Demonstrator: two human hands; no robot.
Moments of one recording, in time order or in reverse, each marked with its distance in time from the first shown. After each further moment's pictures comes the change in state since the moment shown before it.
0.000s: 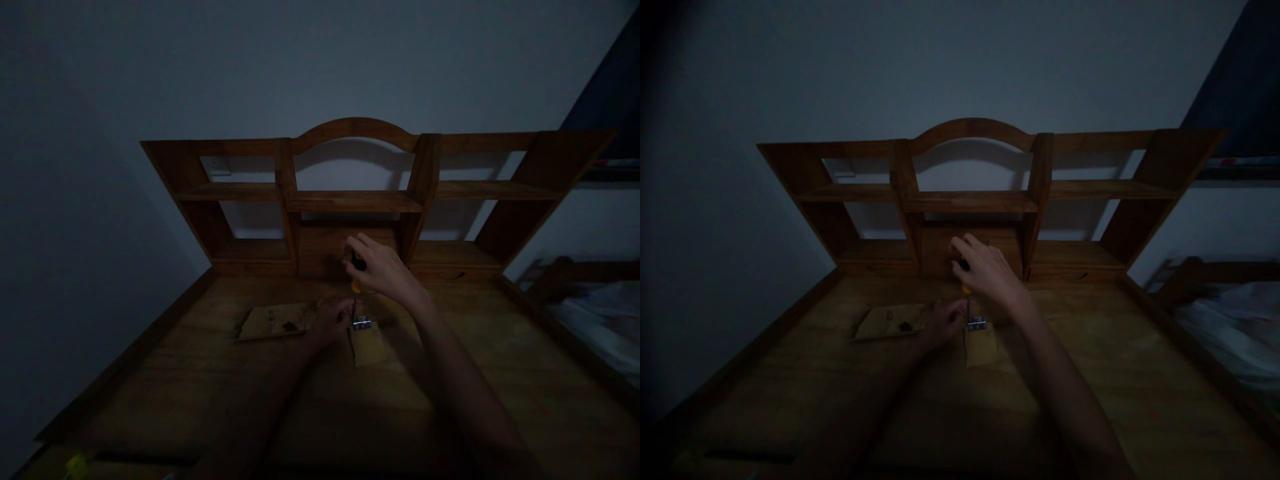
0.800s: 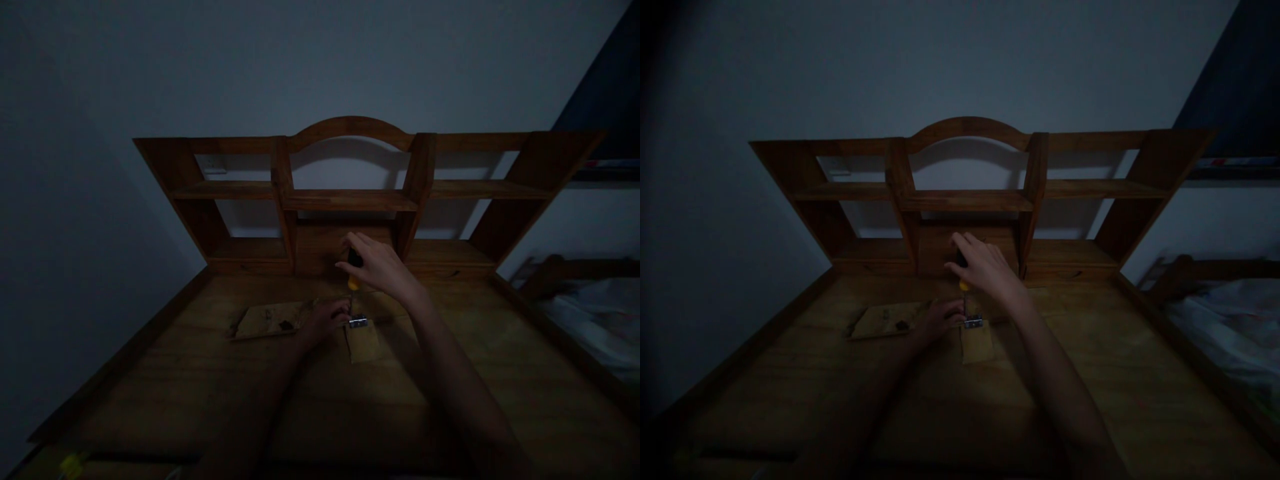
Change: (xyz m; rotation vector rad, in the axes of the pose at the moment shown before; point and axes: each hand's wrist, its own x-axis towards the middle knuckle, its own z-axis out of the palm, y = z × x) left_hand 0.000 -0.010 -0.007 -0.049 -0.137 -0.061; right_hand -0.002 0.006 -0.002 0.052 -0.042 0.024
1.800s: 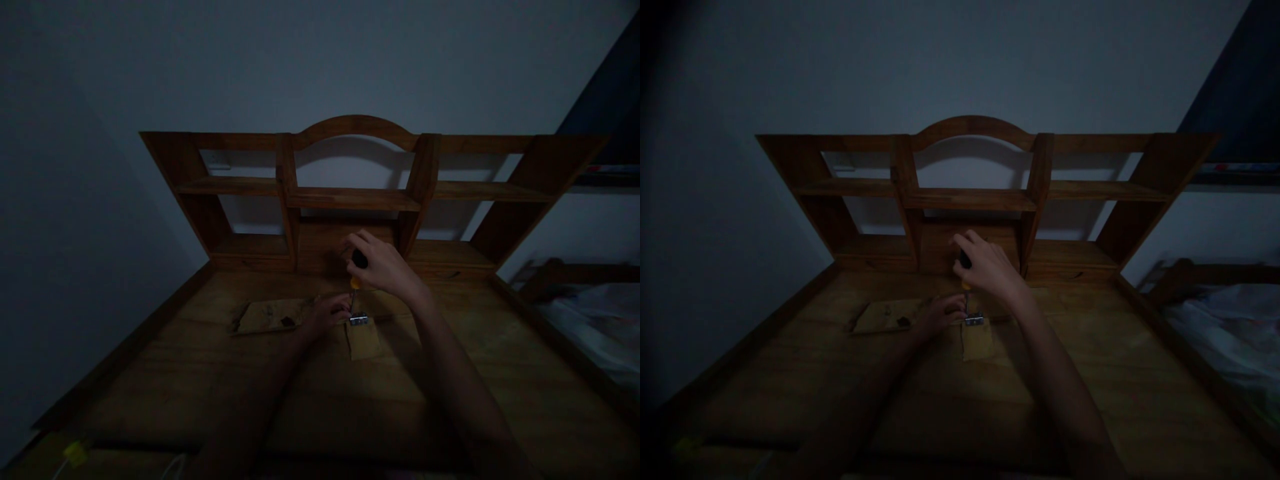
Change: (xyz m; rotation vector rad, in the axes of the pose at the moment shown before) left_hand 0.002 -0.018 0.005 -0.171 0.047 0.033; right_hand -0.001 -0.008 -0.006 -0.034 -0.010 0.001
